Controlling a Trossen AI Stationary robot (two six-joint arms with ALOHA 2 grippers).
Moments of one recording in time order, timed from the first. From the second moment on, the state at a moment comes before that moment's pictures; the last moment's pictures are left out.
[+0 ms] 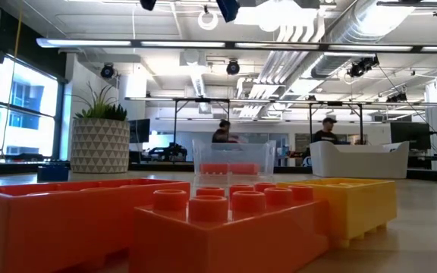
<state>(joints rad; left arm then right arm) 0.17 1.10 1.06 -0.23 -0.05 0.01 0.02 1.77 2.00 -1.02 0.04 0.03</state>
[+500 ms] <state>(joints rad) 0.18 1.17 1.06 -0.22 0.02 -0.01 0.01 1.73 2.00 -0.94 0.09 0.07</state>
